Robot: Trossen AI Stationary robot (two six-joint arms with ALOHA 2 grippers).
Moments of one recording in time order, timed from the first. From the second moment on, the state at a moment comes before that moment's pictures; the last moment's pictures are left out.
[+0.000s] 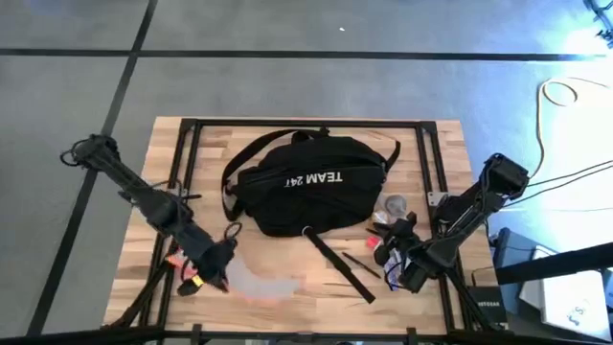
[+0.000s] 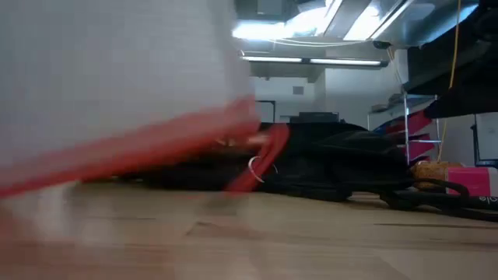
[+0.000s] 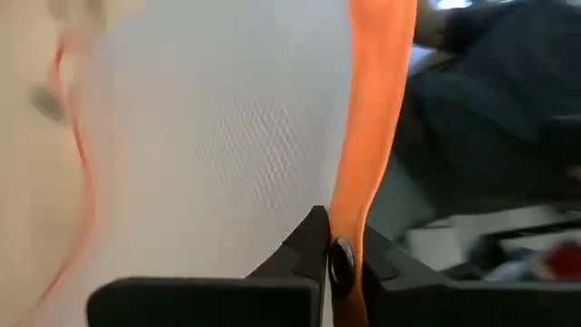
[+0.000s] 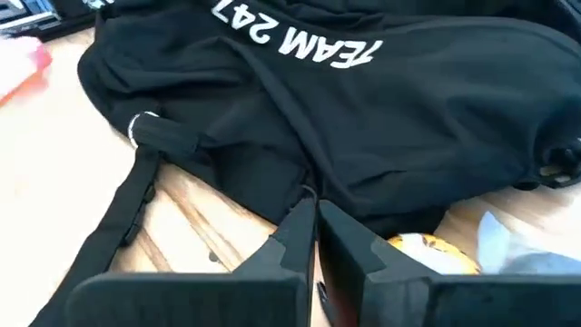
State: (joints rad) left arm -0.64 1.11 0.79 -0.21 0.26 -0.62; right arm 0.89 1.50 0.67 -0.78 1.08 1.74
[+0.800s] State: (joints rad) left arm -0.57 1.11 0.52 -0.04 -0.44 -0.35; right arm 0.83 1.50 0.67 -0.44 1.18 1.45
